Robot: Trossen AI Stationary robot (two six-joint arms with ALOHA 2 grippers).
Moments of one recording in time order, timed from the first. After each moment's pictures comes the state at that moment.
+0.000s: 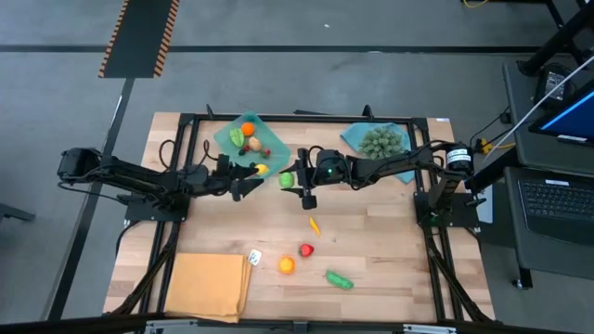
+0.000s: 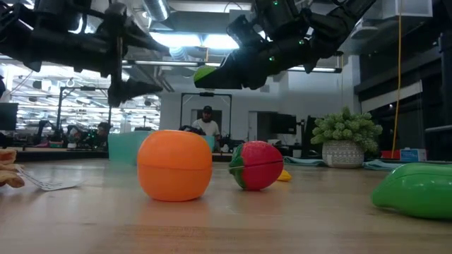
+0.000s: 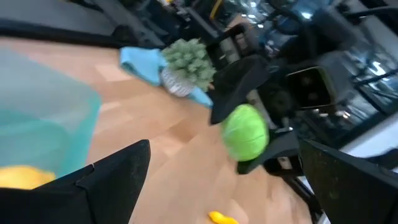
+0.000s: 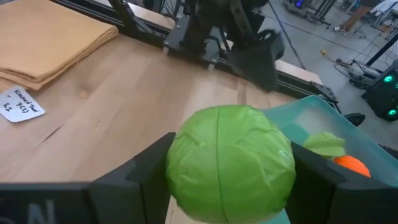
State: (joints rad) left arm 0.03 0.96 0.16 0.73 -0.29 -0.78; right arm -0.11 1.81 1.00 0.49 -0.12 -0.39
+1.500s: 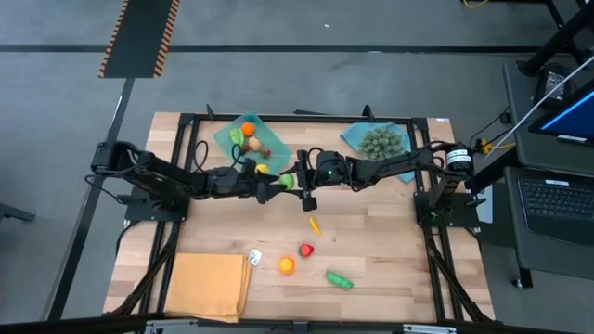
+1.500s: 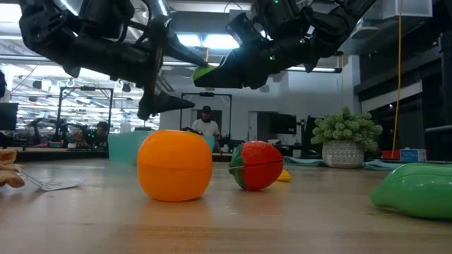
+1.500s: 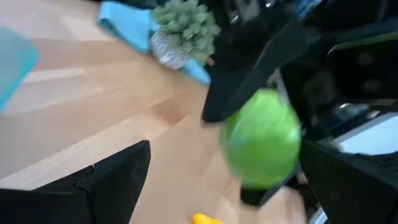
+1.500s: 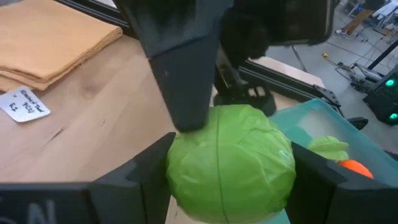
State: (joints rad) left arm 0.03 1.40 0.37 0.87 -0.22 -0.88; right arm -0.09 1.81 1.00 0.49 -0.12 -0.40
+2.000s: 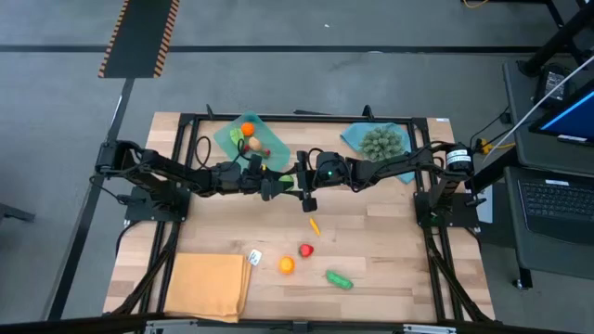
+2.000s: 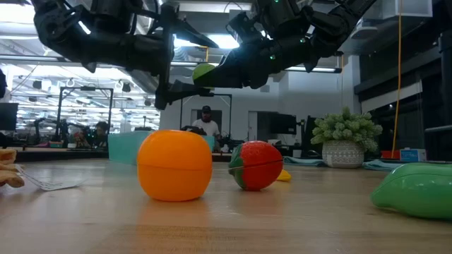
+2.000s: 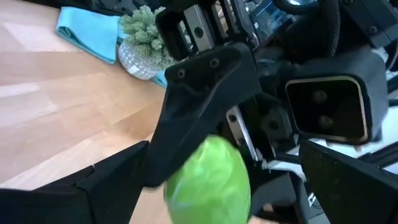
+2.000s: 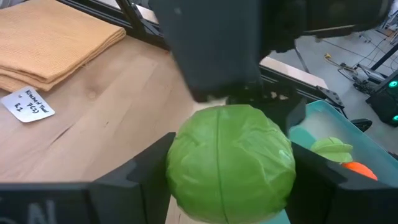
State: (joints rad) left arm 0.06 1.44 0.45 0.90 -0.13 -0.88; right arm -0.09 1.81 1.00 0.49 -0.12 -0.40
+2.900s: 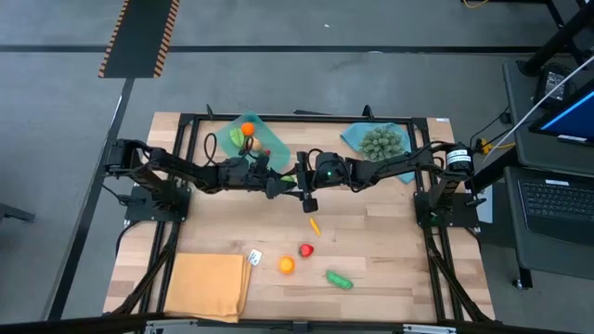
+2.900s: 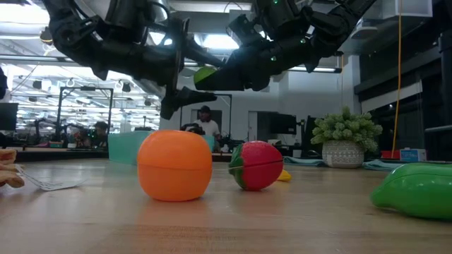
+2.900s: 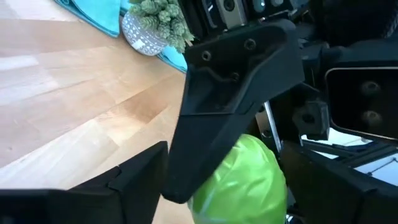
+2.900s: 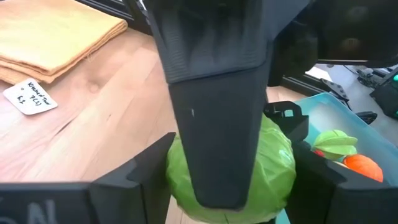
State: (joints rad) left arm 0.12 1.51 0.49 0.86 0.00 -0.91; right arm -0.09 1.81 1.00 0.46 -0.12 -0.39
